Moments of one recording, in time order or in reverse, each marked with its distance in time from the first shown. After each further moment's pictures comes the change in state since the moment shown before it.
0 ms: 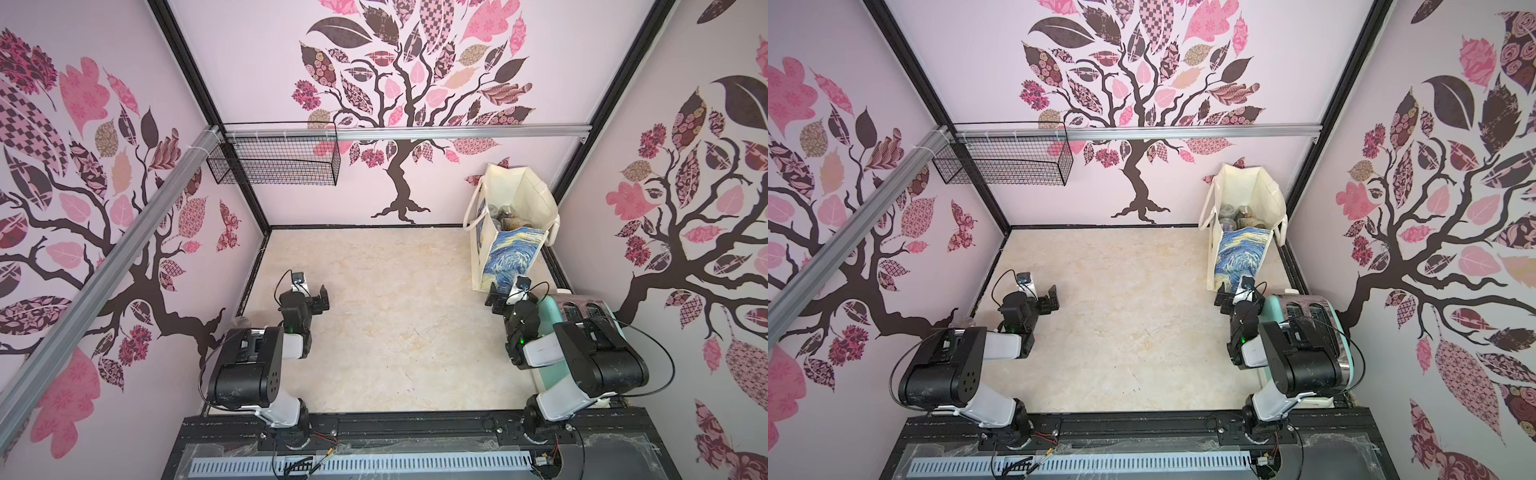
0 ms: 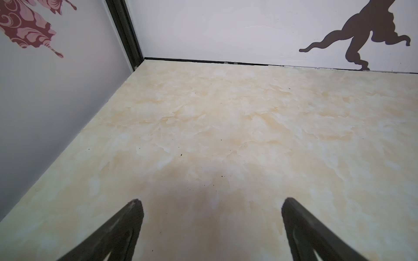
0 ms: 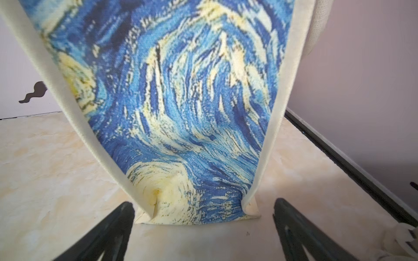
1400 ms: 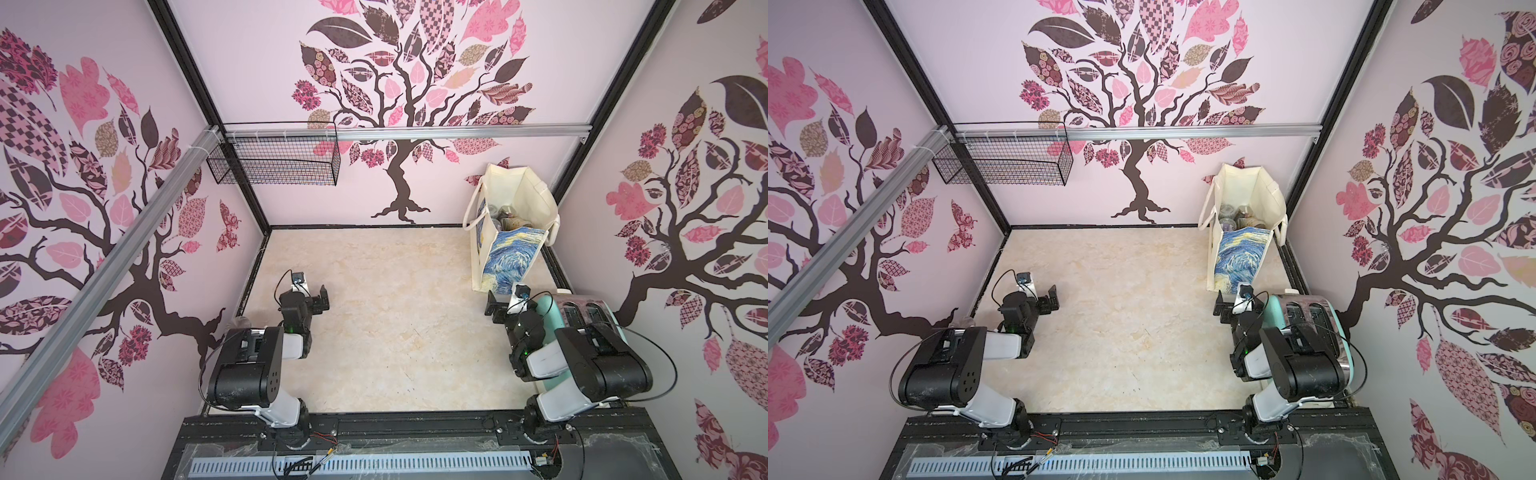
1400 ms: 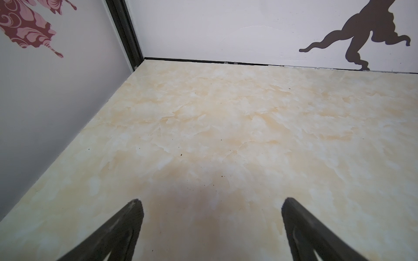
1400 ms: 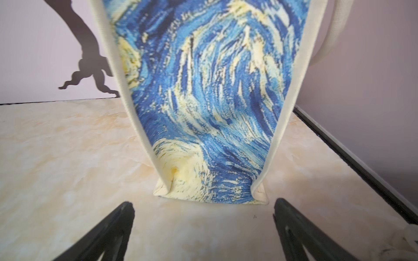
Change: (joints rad) left arm 0.000 0.000 0.000 0.000 0.000 0.000; right arm -0.010 -0.072 -0.132 0.101 -0.161 -0.055
